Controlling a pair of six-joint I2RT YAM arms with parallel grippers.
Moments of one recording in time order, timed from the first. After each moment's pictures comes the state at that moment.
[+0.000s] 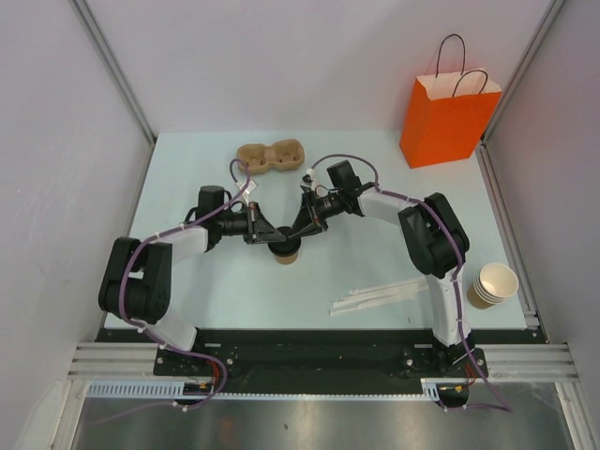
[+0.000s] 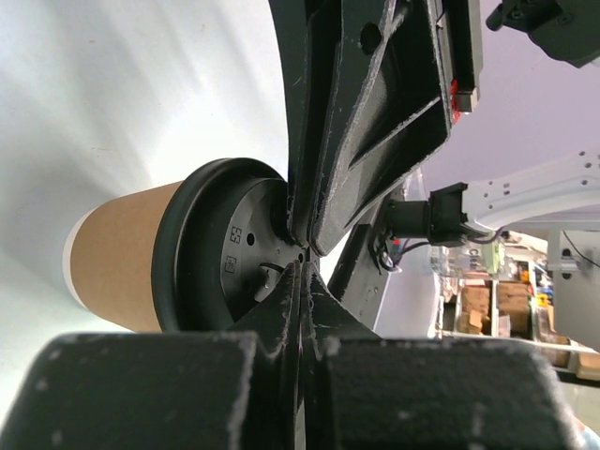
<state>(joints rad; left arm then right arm) -0.17 1.60 0.76 0.15 1.05 -0.52 0.53 2.14 1.47 -0.16 -1.13 0.74</state>
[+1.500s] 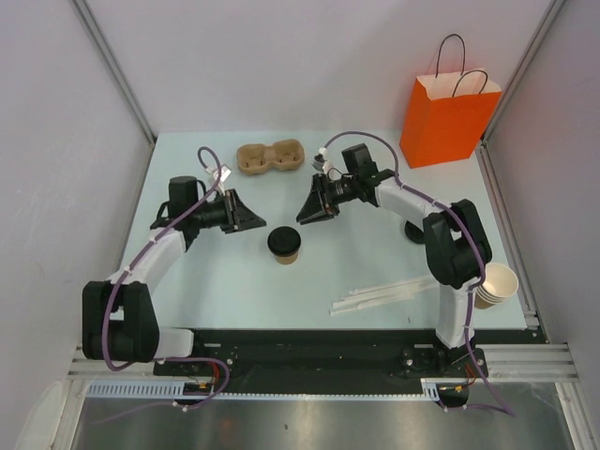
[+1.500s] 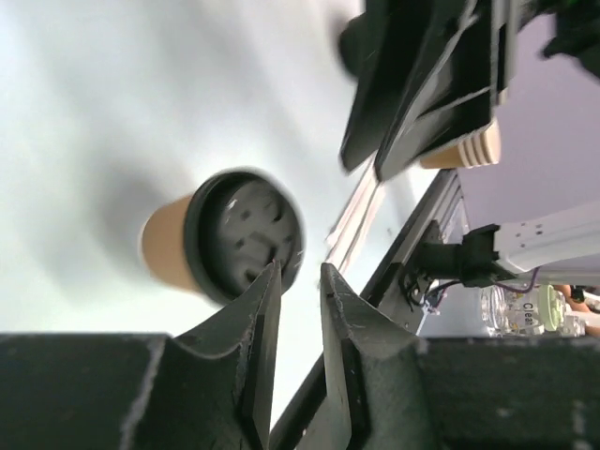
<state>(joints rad) -0.07 1.34 0.84 -0.10 0.96 -0.43 0.49 1.97 1.48 -0.22 -1.08 0.62</state>
